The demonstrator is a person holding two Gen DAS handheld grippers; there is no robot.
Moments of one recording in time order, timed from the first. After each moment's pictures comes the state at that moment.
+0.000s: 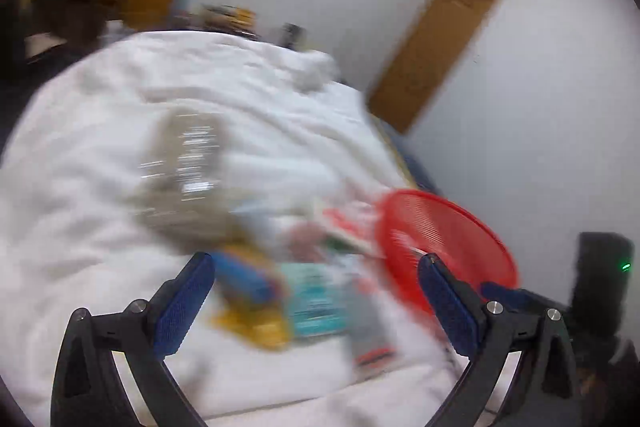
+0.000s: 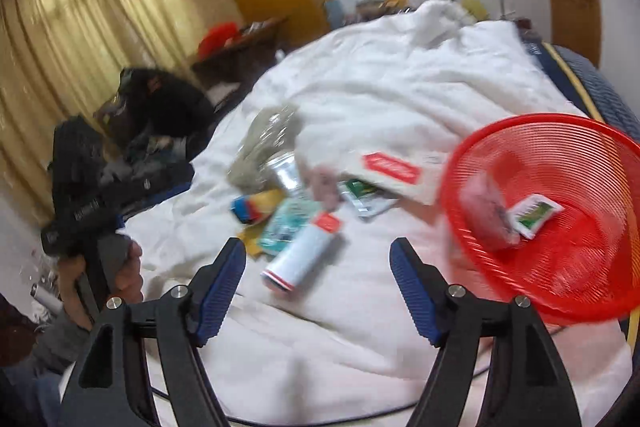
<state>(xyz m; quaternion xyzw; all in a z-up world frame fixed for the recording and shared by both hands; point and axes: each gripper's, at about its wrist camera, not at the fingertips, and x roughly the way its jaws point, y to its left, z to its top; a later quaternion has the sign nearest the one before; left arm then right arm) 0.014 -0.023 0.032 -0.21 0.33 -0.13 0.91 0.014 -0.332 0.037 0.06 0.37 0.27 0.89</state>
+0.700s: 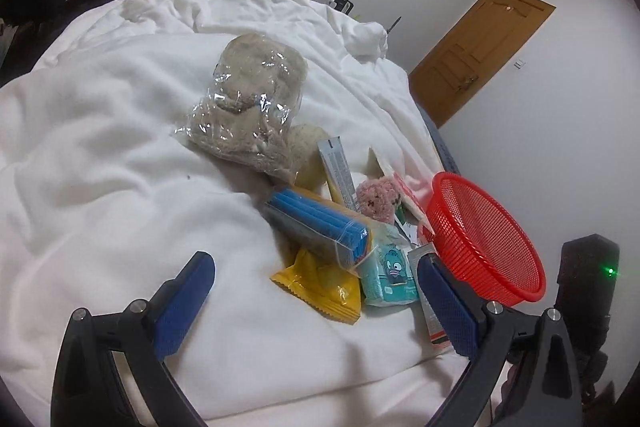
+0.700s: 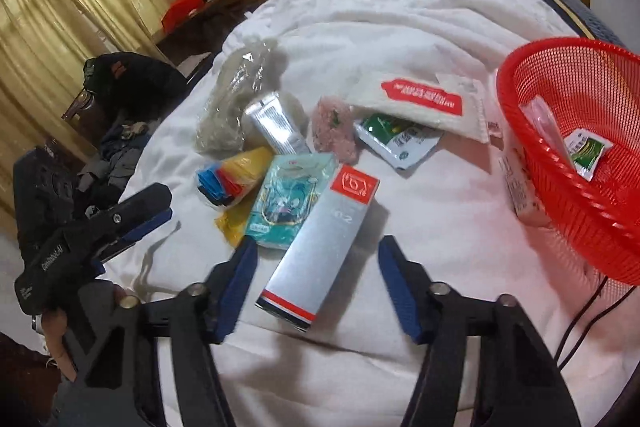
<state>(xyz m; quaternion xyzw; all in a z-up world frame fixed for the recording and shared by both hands) 0.035 -0.008 -0.033 -0.26 0.40 -0.11 0.87 0.057 -0.252 -0.032 0.09 0.47 0.23 0.85</state>
